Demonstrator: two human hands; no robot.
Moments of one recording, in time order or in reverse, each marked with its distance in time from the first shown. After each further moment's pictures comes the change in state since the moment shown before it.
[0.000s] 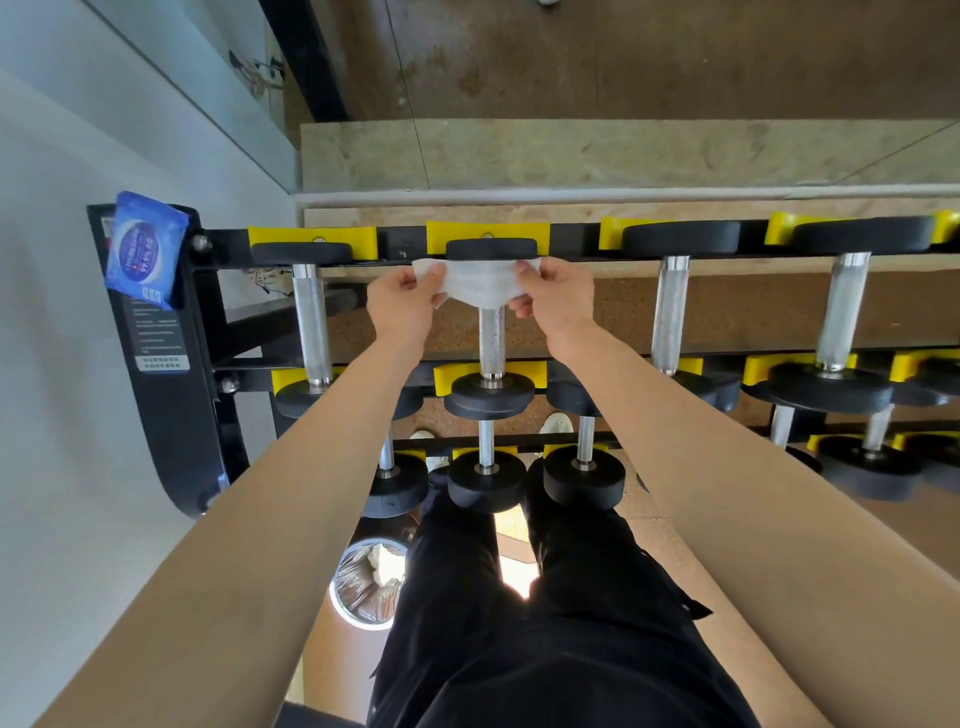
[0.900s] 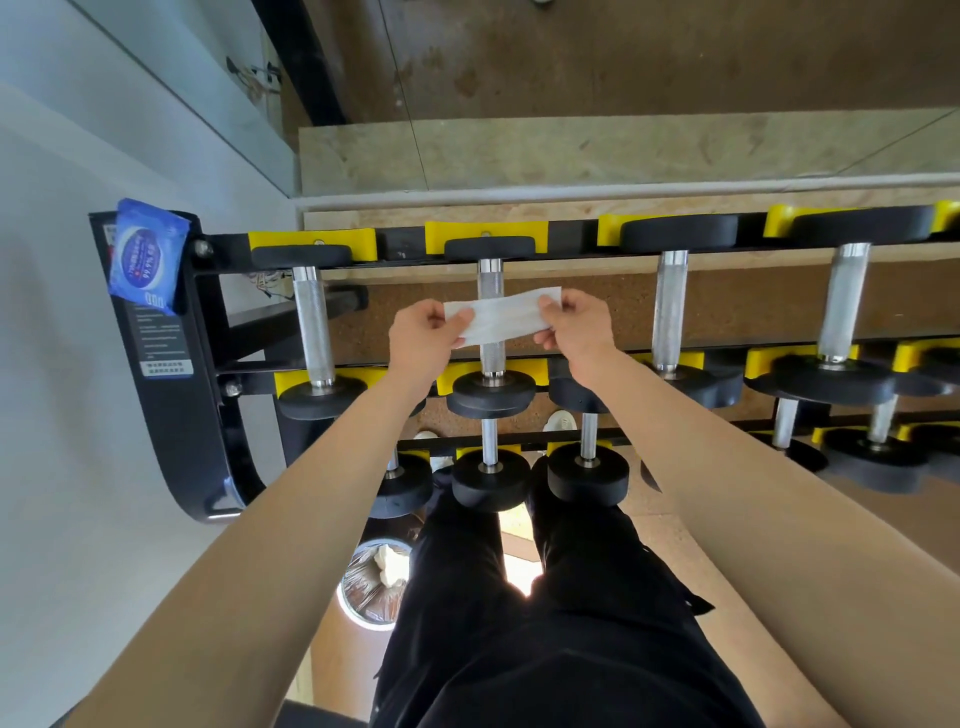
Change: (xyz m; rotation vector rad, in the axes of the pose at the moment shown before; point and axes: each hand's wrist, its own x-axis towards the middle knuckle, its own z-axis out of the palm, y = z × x) left_hand -0.029 -0.023 -0.005 0.295 -0.193 0.045; right_hand -0.006 0.036 -0.030 -0.134 -0.025 0.089
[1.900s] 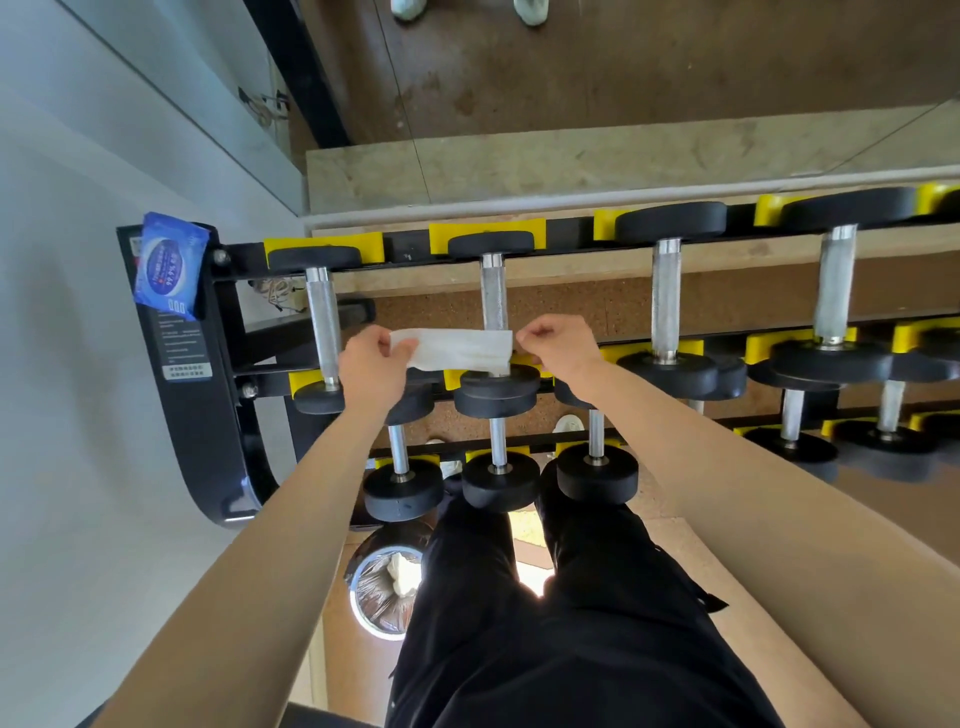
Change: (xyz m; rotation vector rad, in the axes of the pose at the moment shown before) left_hand -0.030 -0.023 -0.061 0.496 0.217 0.106; right_hand -0.030 0.016 0.011 -0.293 -0.135 -0.115
